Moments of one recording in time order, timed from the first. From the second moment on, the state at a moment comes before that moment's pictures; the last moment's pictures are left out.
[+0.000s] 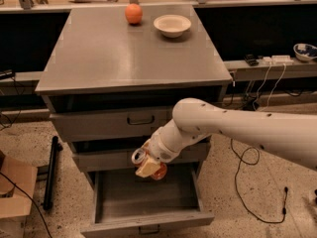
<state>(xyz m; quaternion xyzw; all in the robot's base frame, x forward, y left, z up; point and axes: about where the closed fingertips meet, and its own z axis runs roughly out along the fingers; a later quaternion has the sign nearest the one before) 0.485 0.048 0.623 -0.65 0.69 0.24 0.21</state>
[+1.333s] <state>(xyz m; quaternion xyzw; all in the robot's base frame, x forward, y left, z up) 0.487 0.039 0.491 -0.62 0.73 0.24 0.14</state>
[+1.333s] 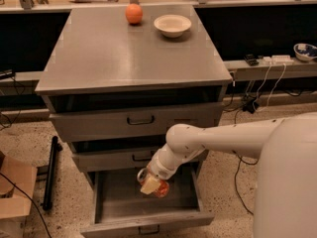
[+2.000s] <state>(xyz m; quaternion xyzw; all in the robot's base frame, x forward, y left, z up) 0.494 0.038 0.424 -0.60 0.75 0.25 0.14</state>
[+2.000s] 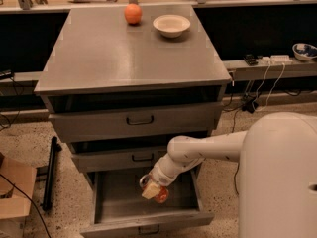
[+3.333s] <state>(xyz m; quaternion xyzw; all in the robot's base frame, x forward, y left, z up) 0.505 0.044 0.305 -0.58 0.77 0.26 0.10</state>
